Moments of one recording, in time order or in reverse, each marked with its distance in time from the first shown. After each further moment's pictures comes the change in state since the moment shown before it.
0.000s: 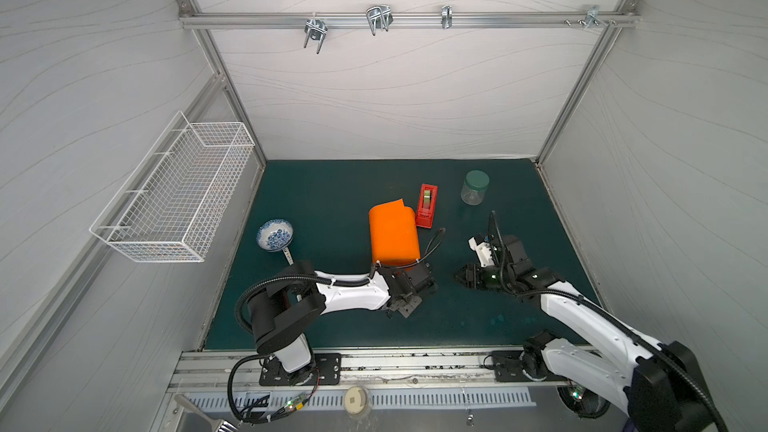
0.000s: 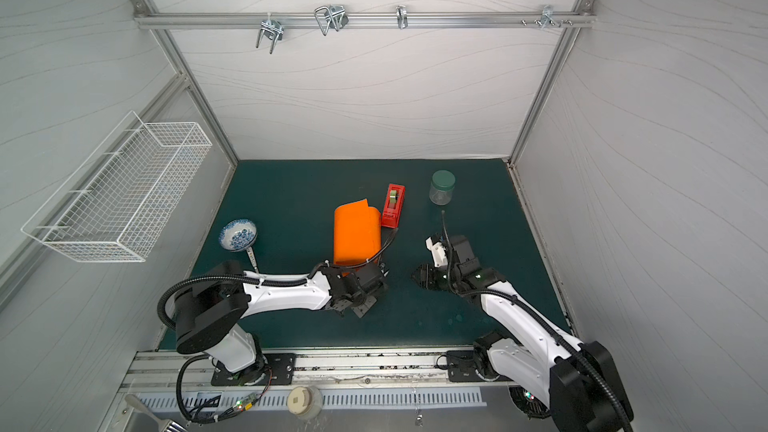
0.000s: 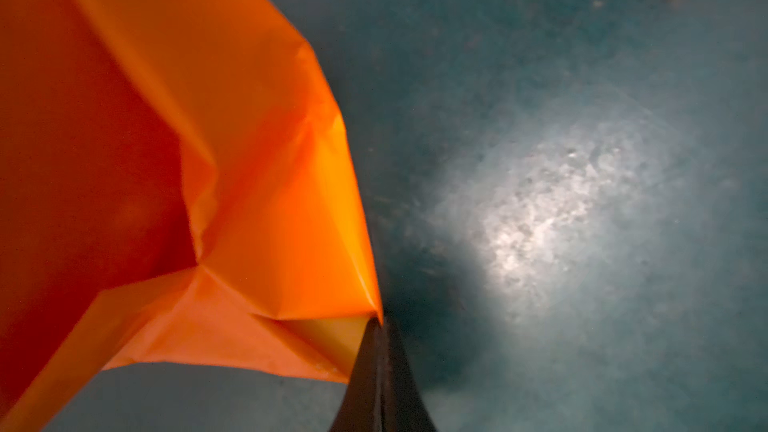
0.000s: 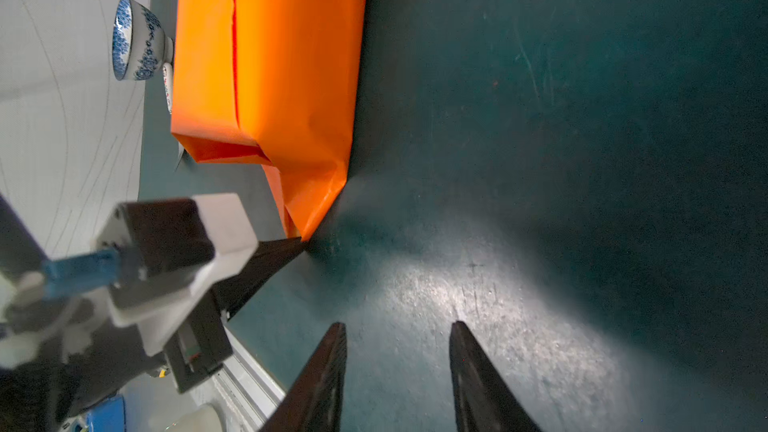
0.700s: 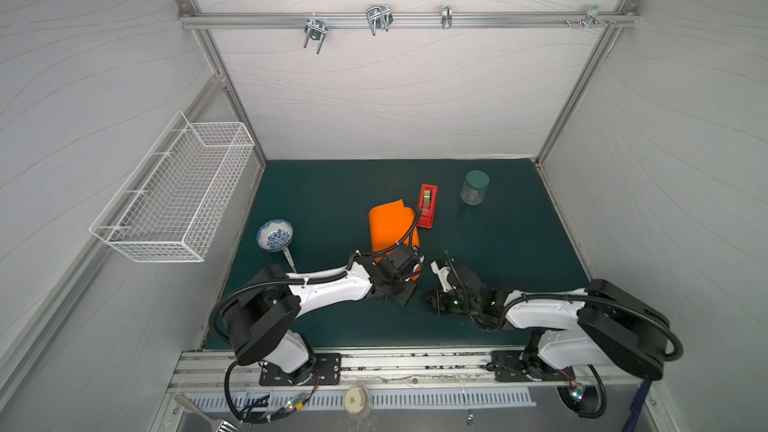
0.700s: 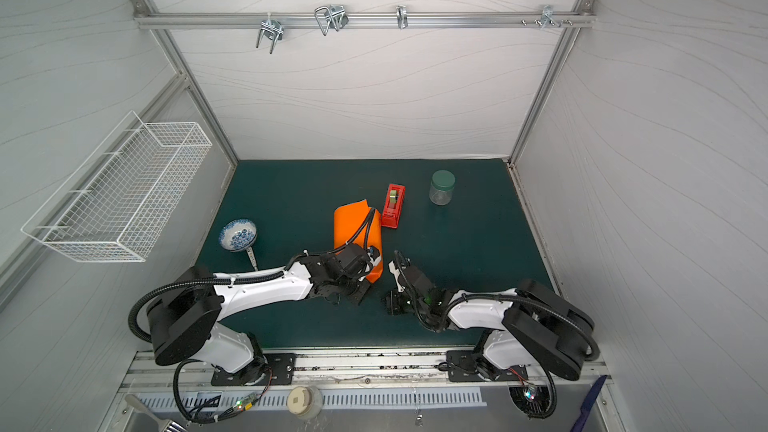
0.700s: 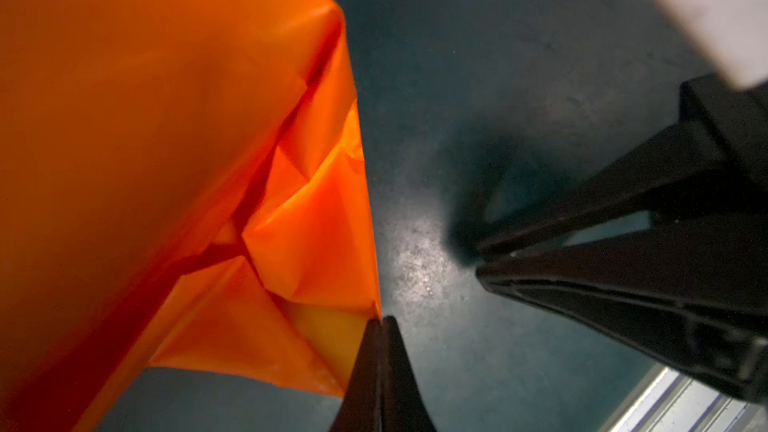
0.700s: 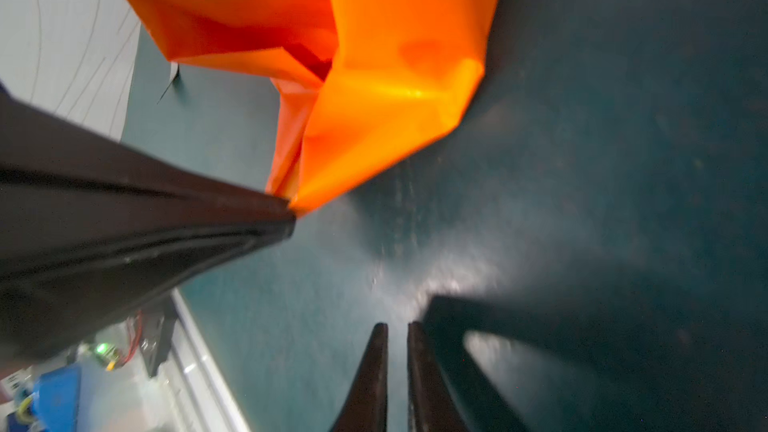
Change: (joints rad) left arm 0.127 -0.115 -0.020 0.032 0.250 -0.016; right arm 0.511 0.404 -0.141 0.734 0.323 0.276
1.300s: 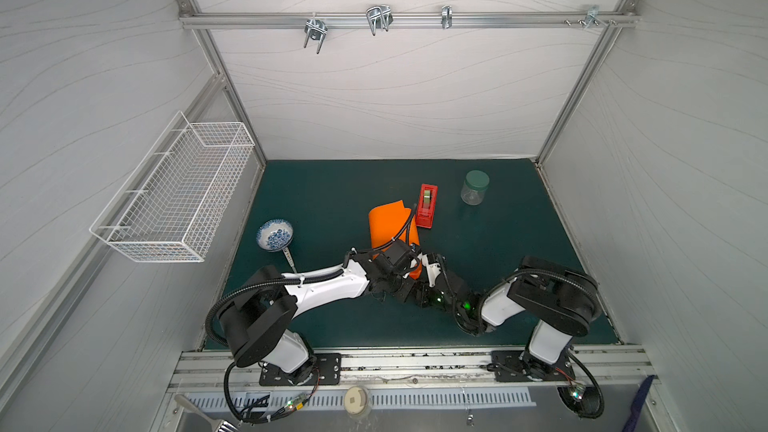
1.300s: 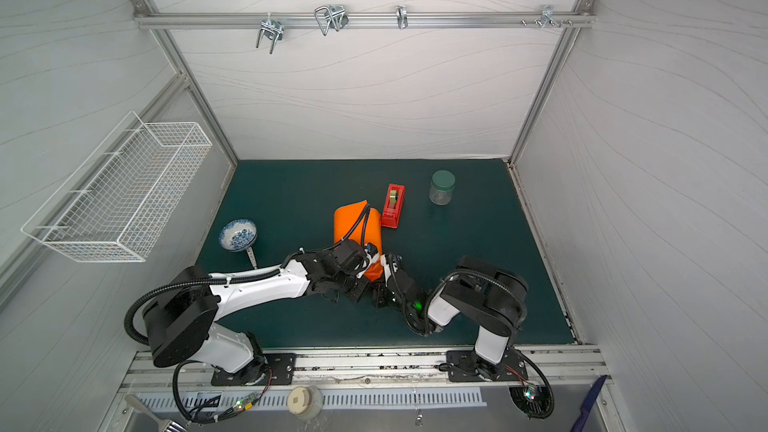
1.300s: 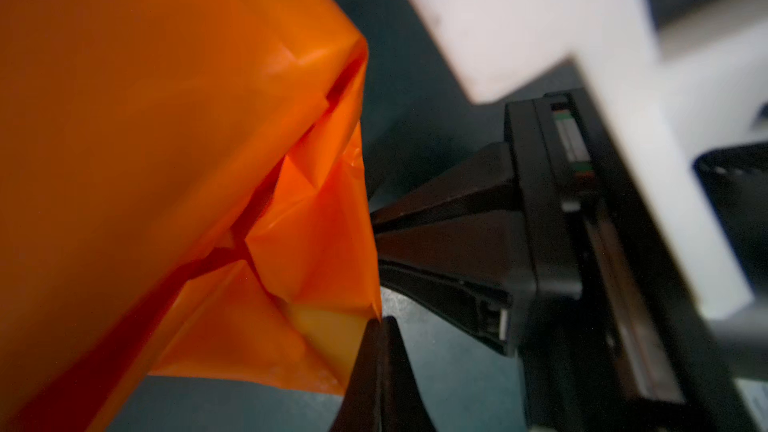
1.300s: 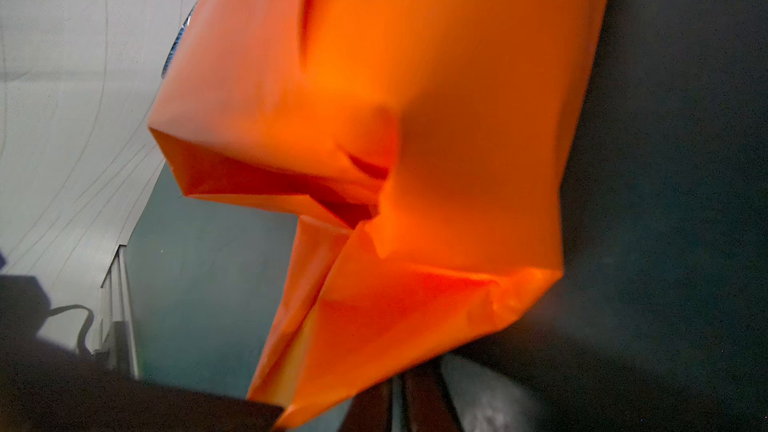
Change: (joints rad) left arm 0.032 -0.016 0.000 0.000 0.063 0.001; right arm 0.043 0.357 0.018 0.552 0.167 0.011
